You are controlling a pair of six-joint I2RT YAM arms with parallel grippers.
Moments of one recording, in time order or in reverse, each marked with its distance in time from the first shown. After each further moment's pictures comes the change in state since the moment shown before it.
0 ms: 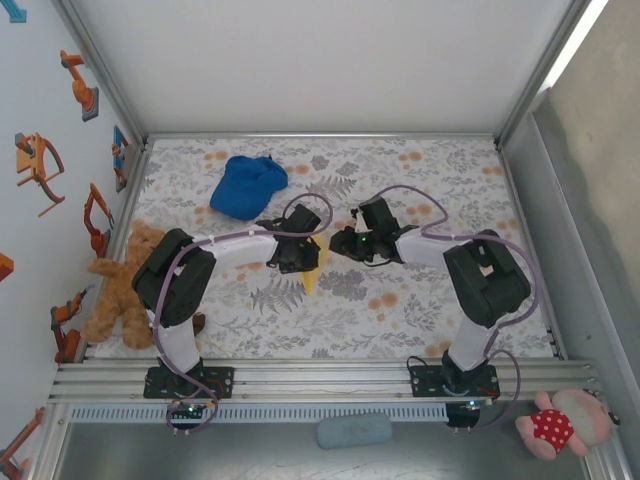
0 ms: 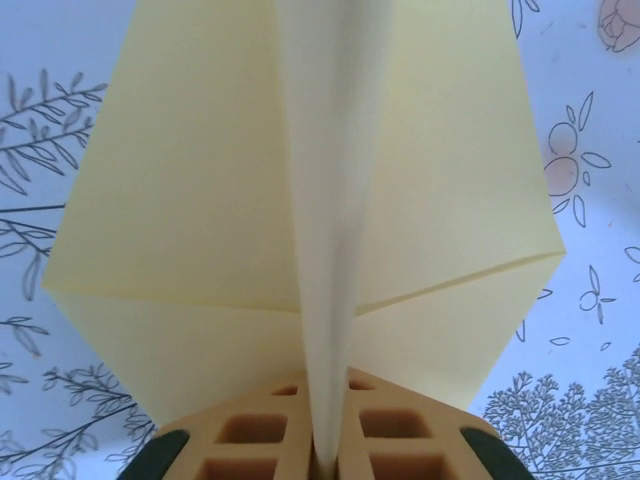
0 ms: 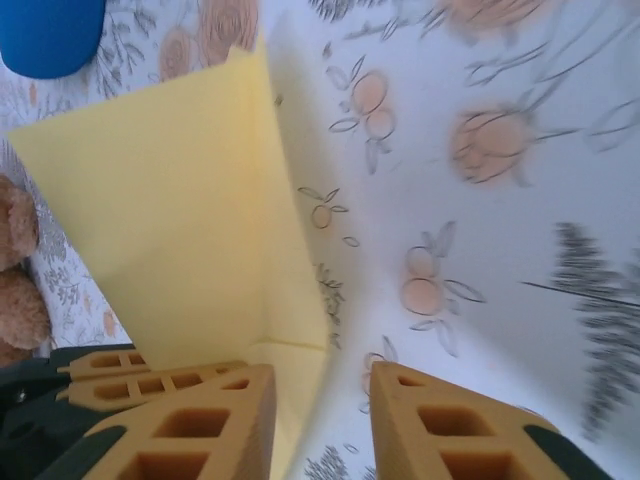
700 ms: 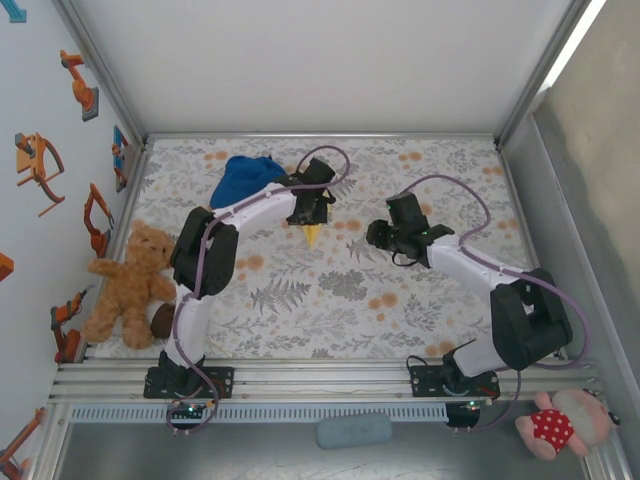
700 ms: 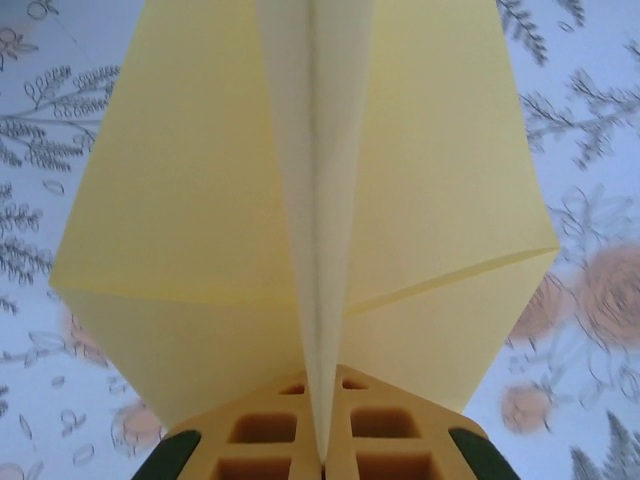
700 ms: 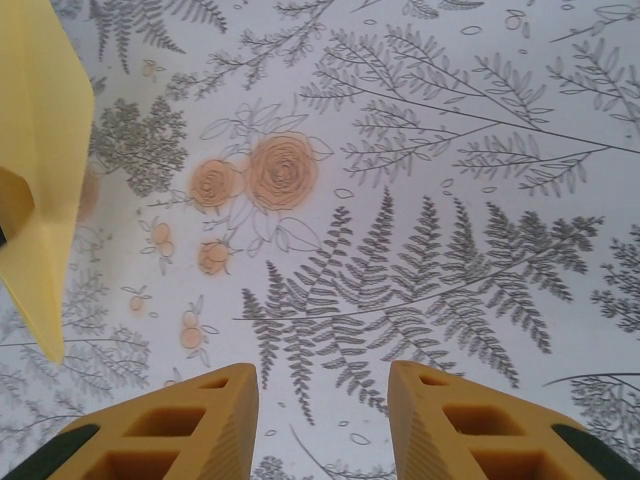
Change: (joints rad) left arm 0.085 0.321 0.604 -0.251 -0.203 0.178; right arm -0.077 -0.289 -0.048 -0.258 0.409 -0.174
